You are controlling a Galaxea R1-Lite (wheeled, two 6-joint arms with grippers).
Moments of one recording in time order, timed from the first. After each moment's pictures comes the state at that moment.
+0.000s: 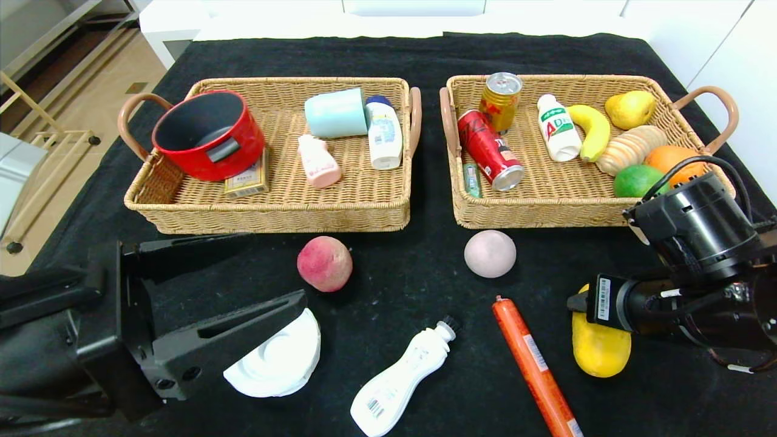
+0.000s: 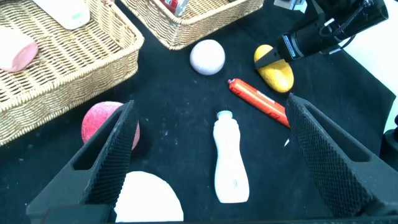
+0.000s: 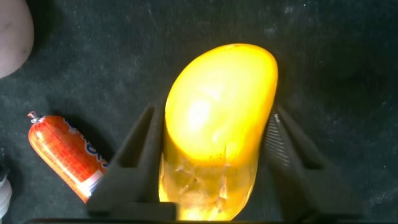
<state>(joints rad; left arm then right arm) -0.50 1.10 -0.61 -0.47 -0.35 0.00 0.54 1.59 -1.08 0.36 -0.32 0.68</state>
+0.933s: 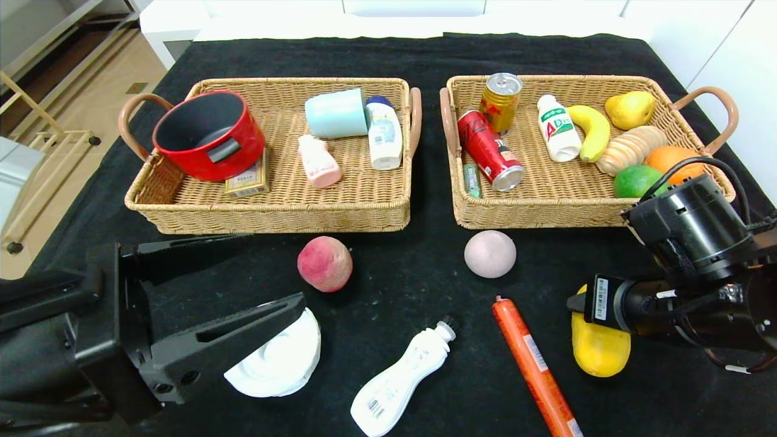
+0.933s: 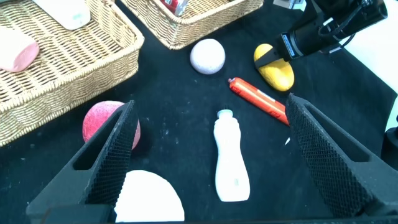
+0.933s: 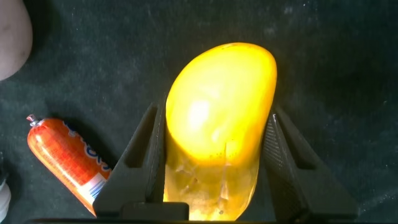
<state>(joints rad) -0.50 1.10 -0.60 -0.47 -0.35 0.01 0.54 1.60 -1.08 0.36 -0.33 0.69</state>
